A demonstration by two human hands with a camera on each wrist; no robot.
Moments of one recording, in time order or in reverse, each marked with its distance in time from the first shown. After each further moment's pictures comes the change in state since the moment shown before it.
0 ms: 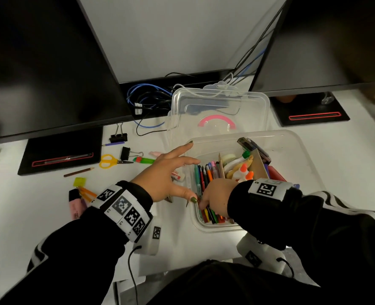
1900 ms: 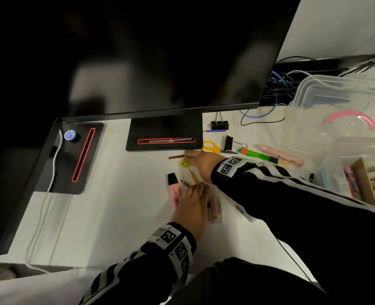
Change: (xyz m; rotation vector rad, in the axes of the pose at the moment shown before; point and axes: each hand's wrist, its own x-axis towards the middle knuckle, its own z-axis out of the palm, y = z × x) left_hand -0.139 -0.175 -0.003 0.494 0.129 -0.365; right_hand 0.197 -0.230 0.005 -0.335 0.289 -0.419
